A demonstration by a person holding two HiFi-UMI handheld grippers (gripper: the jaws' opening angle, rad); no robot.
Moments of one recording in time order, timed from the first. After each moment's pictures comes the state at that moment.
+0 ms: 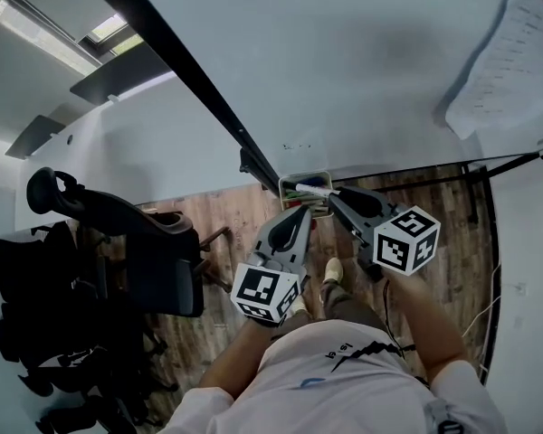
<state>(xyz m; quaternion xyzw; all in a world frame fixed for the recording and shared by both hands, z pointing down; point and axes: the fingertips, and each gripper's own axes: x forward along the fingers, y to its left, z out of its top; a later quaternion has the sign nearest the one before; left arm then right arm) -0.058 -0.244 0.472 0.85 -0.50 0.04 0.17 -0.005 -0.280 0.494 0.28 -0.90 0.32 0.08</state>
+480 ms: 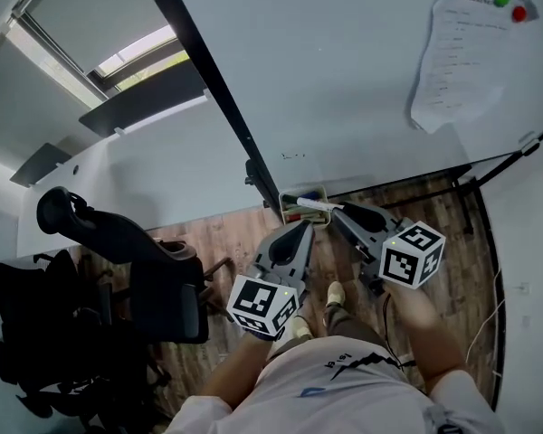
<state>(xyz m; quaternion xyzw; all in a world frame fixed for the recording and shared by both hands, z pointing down) -0.048 -0.208 0.415 0.88 -0.46 0.01 0.14 0.010 -0.241 0.430 0.31 -0.90 0.30 0.01</state>
